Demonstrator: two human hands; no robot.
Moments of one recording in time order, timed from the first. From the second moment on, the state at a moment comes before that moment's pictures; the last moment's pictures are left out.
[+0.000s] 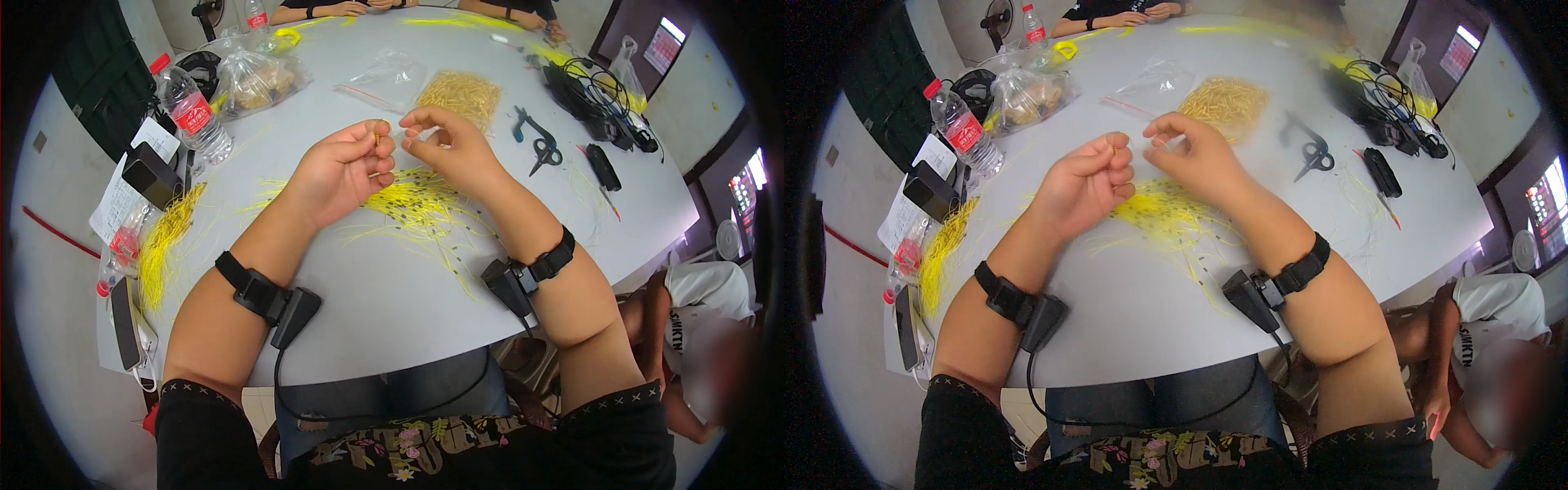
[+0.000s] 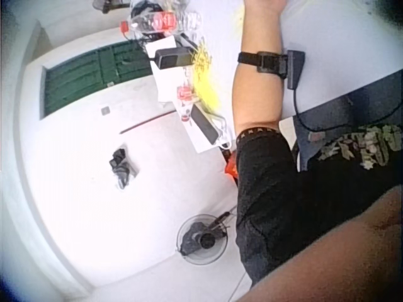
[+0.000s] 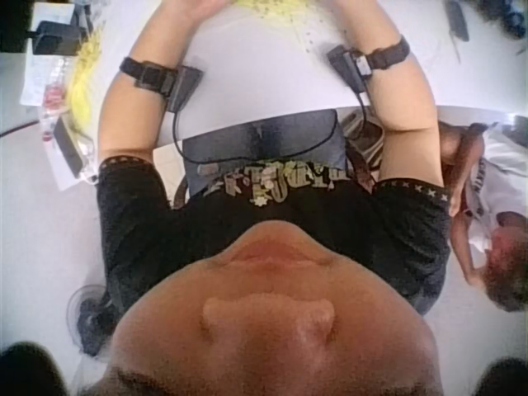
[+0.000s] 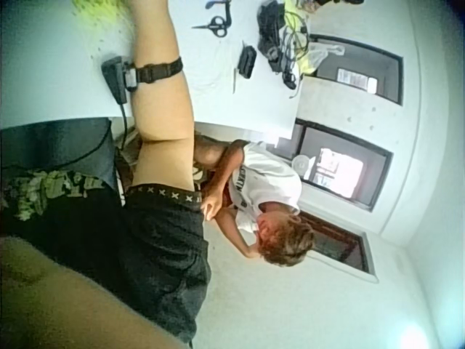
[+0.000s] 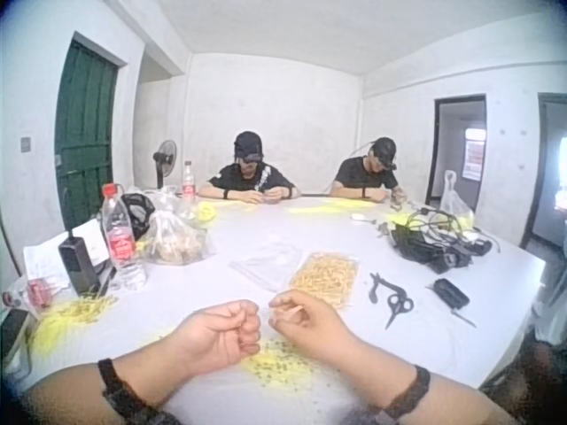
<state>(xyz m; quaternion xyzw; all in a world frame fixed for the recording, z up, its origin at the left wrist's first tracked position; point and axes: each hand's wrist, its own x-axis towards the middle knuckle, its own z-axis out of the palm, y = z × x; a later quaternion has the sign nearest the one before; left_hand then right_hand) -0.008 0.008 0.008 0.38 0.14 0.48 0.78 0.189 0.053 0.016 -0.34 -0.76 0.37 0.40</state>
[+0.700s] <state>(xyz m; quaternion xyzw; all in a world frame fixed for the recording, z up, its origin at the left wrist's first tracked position) 0.000 0.004 0.012 0.55 0.35 0.47 0.60 0.192 0.054 0.014 -0.36 -0.74 0.40 0.41</state>
